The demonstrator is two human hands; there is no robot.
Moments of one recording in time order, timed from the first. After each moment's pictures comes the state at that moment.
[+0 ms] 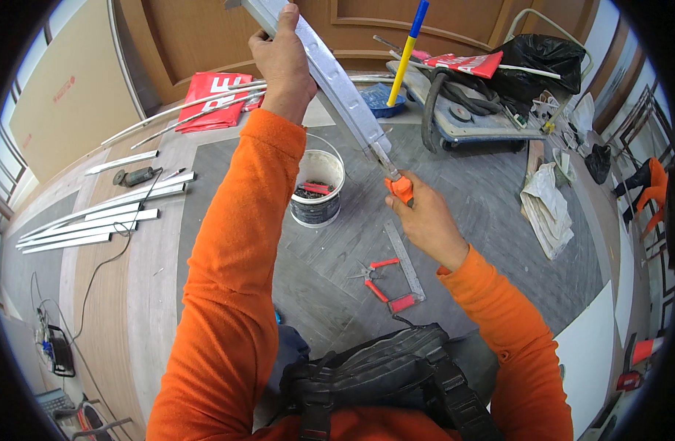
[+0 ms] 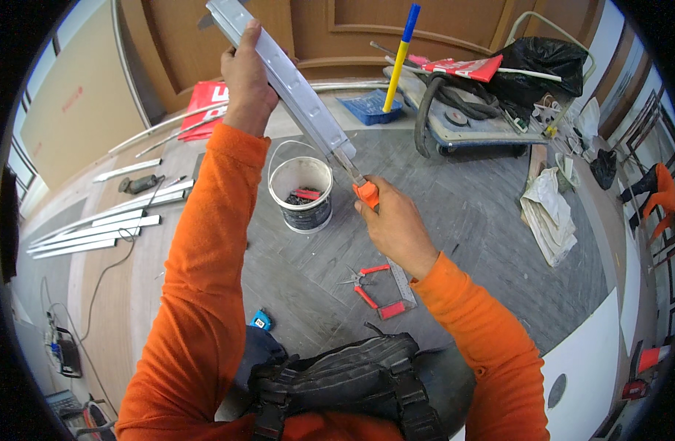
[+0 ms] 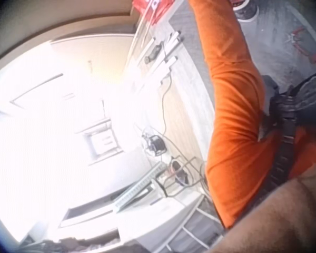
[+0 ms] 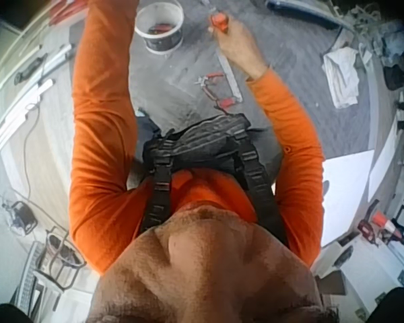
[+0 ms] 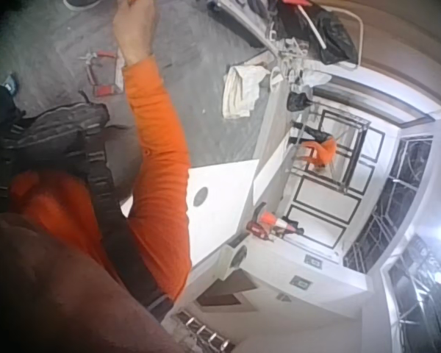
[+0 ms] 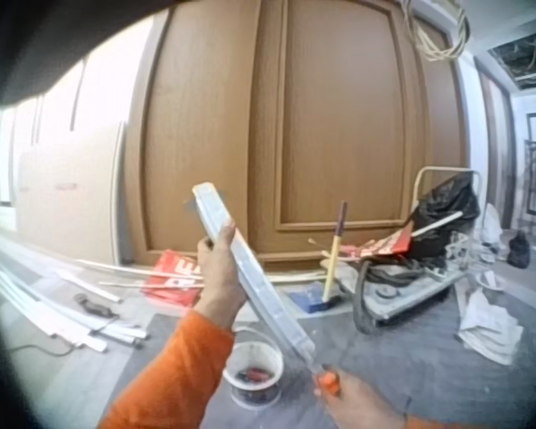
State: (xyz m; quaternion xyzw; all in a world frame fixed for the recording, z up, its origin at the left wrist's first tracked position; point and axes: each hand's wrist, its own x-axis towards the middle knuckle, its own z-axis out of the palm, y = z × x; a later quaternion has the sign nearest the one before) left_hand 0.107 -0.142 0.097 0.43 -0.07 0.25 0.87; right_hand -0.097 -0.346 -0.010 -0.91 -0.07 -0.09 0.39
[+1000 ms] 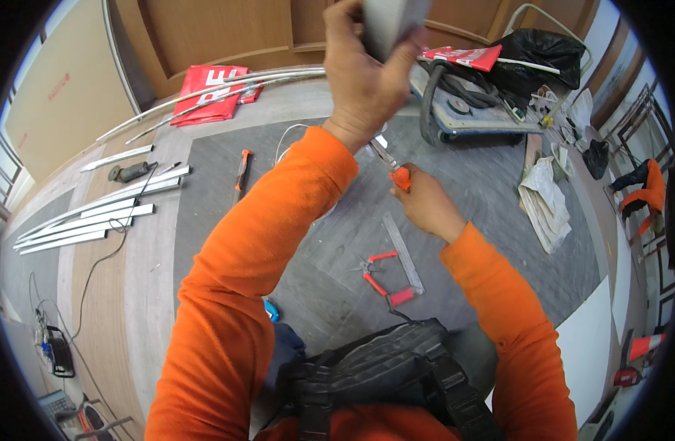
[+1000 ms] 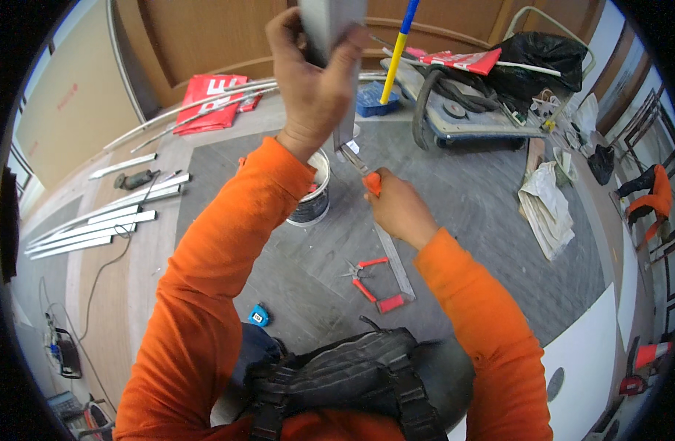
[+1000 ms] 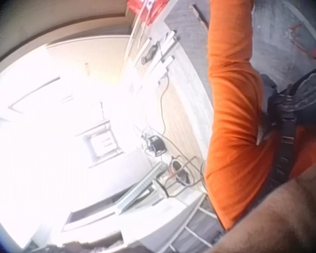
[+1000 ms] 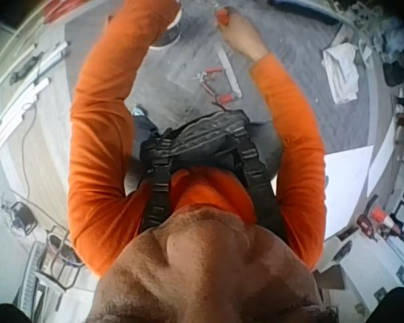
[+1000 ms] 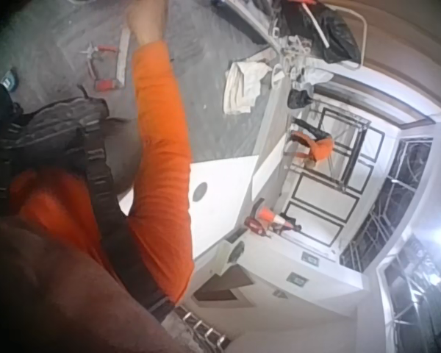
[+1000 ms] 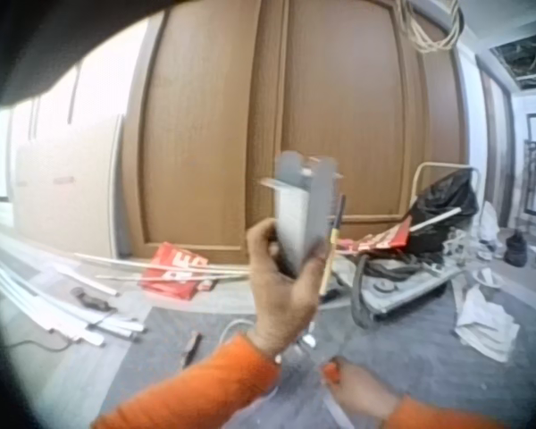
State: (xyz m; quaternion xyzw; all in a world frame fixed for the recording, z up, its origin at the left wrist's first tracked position) left_hand 0.034 -0.221 0.083 0.48 -0.35 0.43 0.68; right_hand -0.070 -0.361 -0.026 -0.96 -0.03 -0.02 0.29
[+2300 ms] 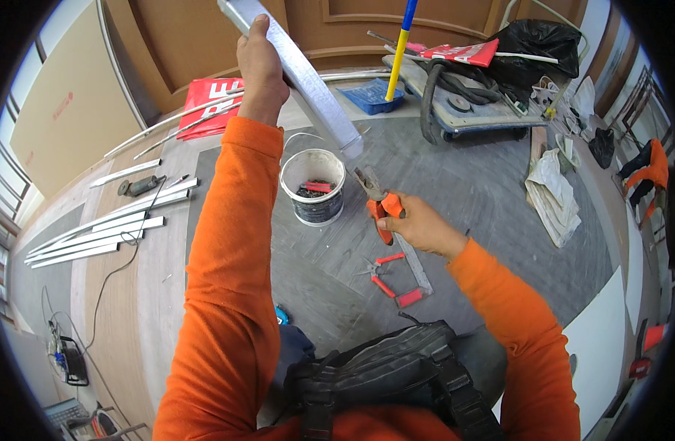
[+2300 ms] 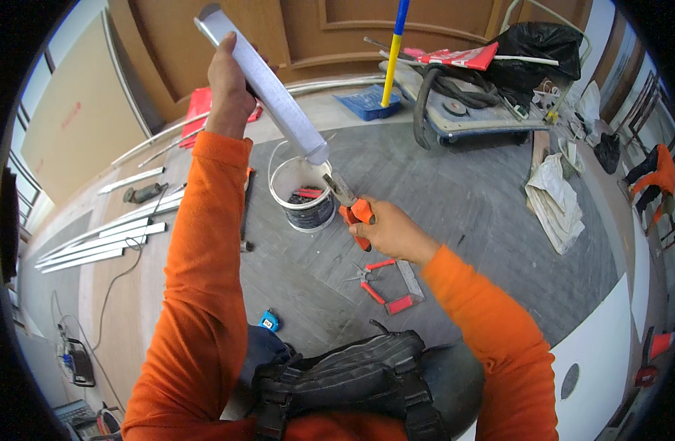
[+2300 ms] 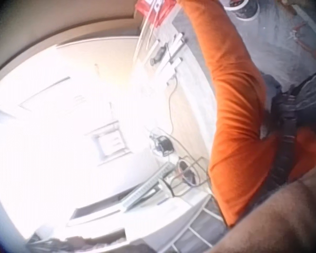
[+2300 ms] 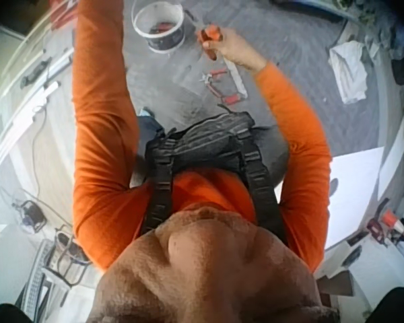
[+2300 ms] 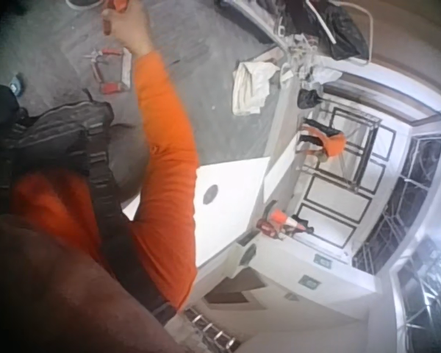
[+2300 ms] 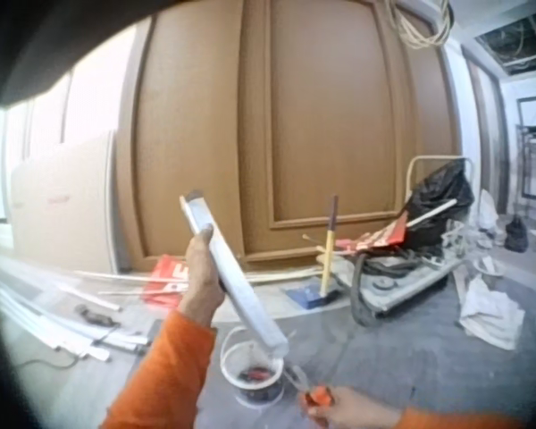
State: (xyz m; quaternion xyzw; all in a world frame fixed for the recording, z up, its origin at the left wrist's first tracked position) left_hand 0.122 -0.117 0.095 0.49 -0.09 0.17 0.85; right_hand -0.087 -0.365 -0.056 -0.83 -0.11 0.12 0.53
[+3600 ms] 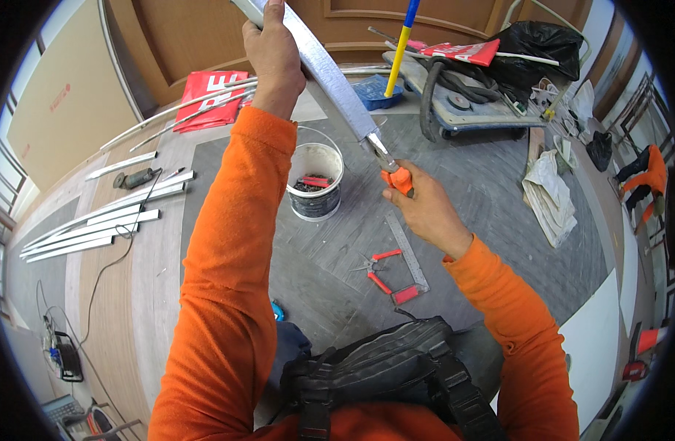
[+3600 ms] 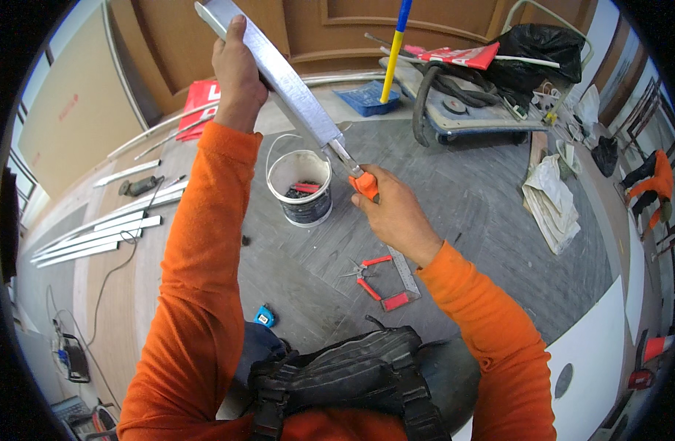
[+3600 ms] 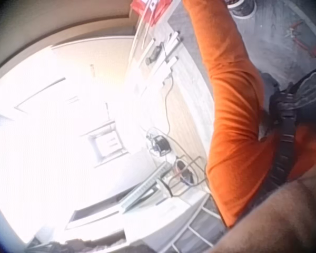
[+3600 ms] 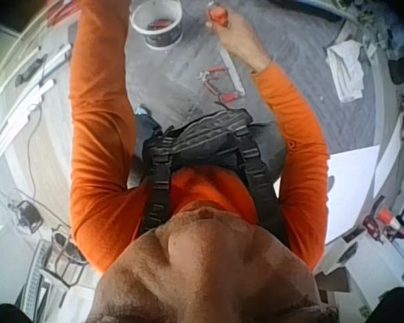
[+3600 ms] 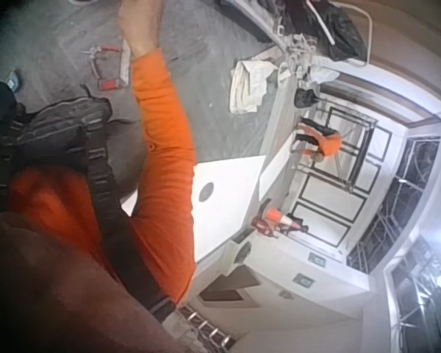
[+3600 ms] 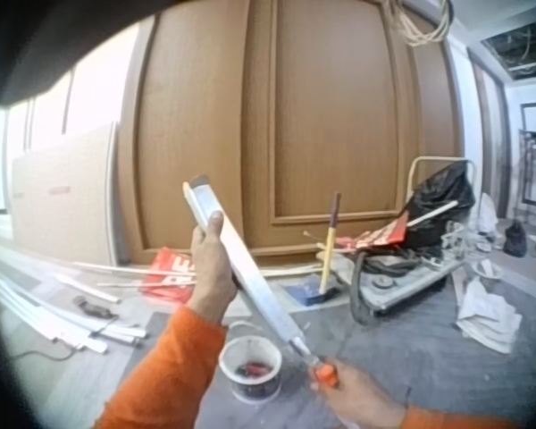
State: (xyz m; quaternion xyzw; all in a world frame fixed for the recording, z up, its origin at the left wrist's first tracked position) left_hand 0.119 -0.135 0.092 0.45 -0.15 0.28 0.84; right_hand -0.095 -0.351 -0.015 -0.89 -0.08 -0.06 0.44
